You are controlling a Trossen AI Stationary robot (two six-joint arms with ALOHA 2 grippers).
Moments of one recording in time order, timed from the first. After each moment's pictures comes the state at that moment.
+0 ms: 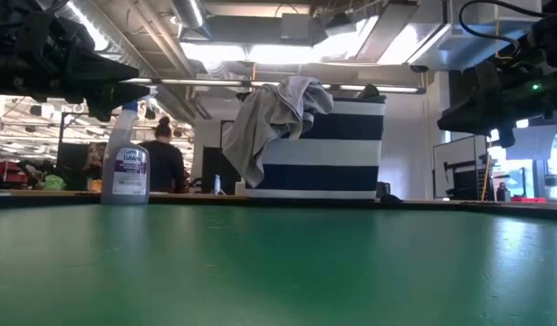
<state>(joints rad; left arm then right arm) 0.24 0.01 0.01 0.02 0.07 -0.19 -0.53 0.04 0.10 -0.22 0.12 0.36</state>
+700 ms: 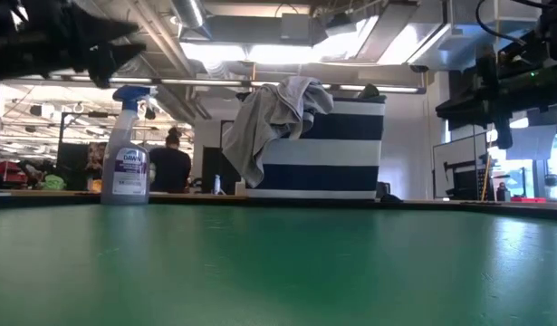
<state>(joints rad) 0.24 0.01 0.01 0.38 -0.03 -0.11 -0.53 0.04 0.10 -0.11 0.18 0.73</state>
